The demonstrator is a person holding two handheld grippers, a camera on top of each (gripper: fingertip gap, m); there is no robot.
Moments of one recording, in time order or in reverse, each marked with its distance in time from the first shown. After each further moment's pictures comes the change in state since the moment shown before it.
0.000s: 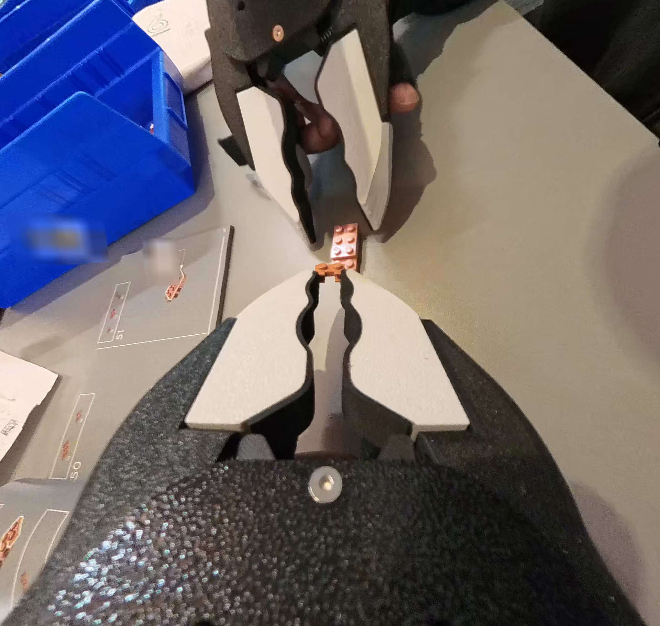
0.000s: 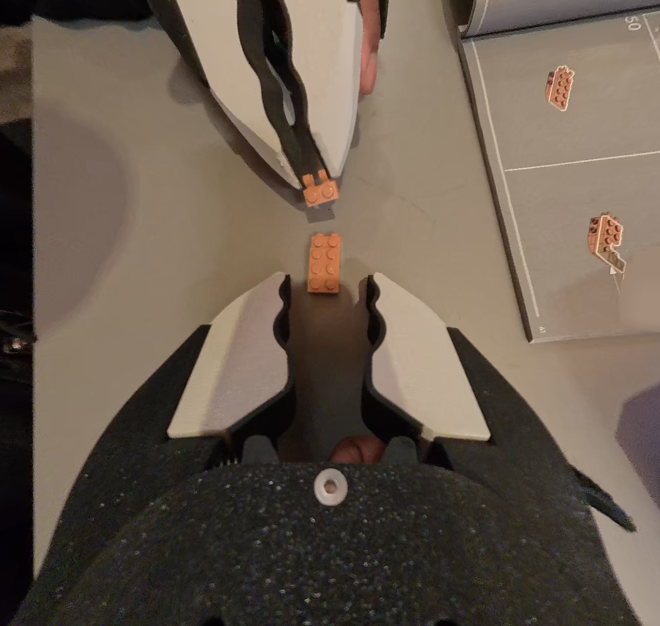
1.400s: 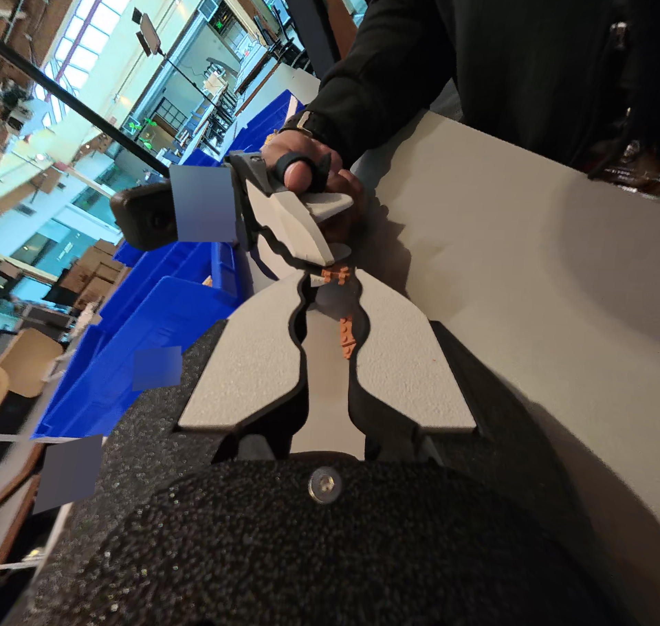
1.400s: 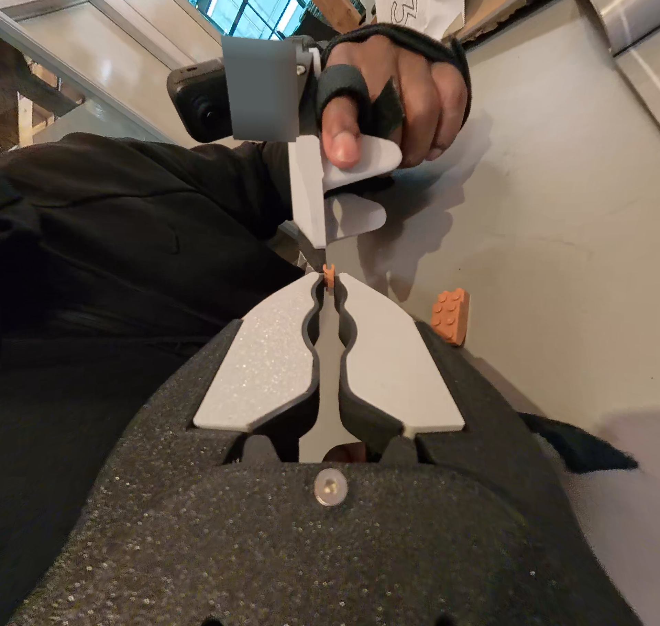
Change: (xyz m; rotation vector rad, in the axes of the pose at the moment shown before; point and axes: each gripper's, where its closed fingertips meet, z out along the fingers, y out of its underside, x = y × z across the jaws) left arm 0.018 -0.056 -0.009 0.280 -0.079 0.341; right arm -0.041 -0.049 -0.038 0.331 -0.676 0.481
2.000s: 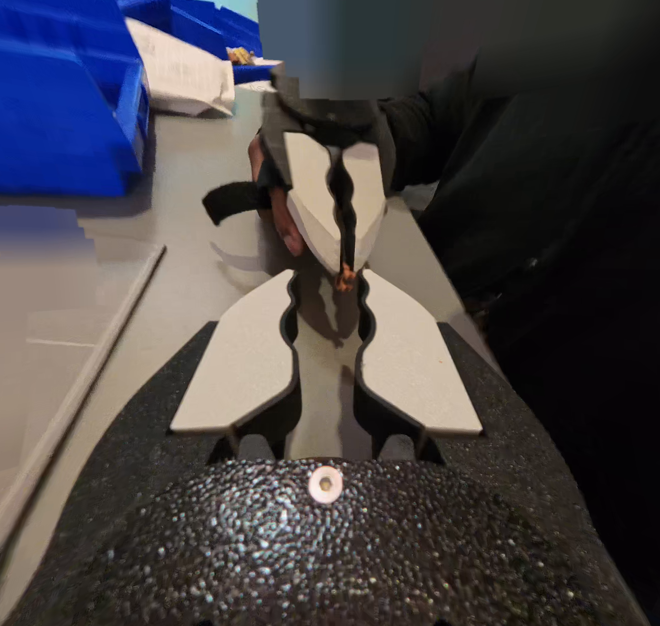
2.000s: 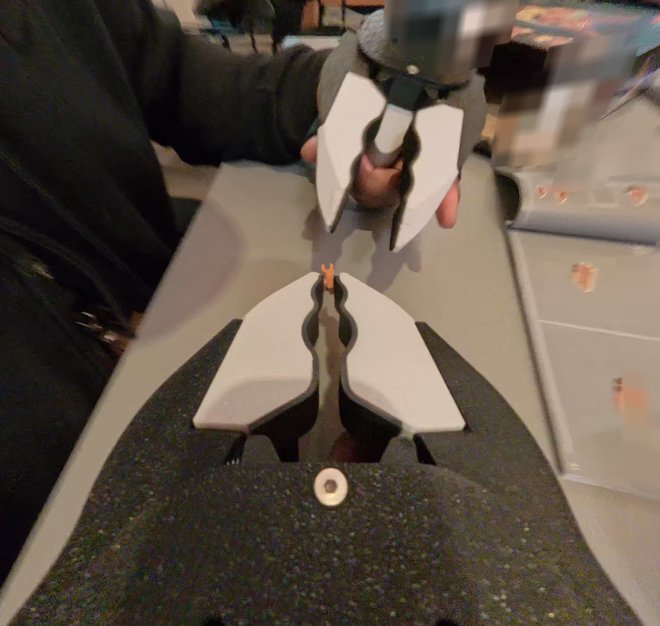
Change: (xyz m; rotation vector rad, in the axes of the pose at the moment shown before) left arm -0.007 0.012 -0.014 0.017 0.191 -0.897; right arm 0.008 0.005 0.009 -0.084 0.322 -0.757
